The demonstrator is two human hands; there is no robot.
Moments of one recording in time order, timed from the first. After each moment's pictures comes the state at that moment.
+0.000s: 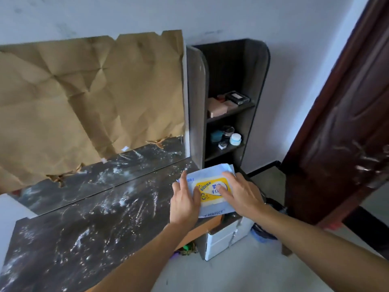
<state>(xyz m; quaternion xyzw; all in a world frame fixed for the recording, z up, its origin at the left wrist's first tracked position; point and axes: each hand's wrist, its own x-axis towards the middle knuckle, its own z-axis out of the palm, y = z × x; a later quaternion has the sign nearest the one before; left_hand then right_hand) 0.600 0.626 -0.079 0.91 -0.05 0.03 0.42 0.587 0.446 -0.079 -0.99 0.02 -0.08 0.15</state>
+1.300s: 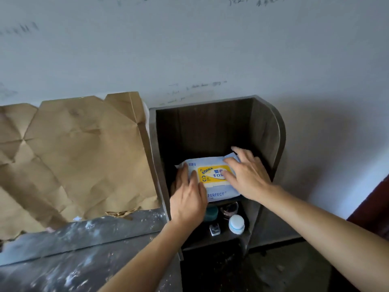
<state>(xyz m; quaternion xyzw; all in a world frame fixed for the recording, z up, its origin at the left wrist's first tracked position) 0.902 0.416 -0.004 0.96 -0.02 0.21 0.21 0.962 0.237 0.022 -0.96 -0.19 -0.20 0.08</state>
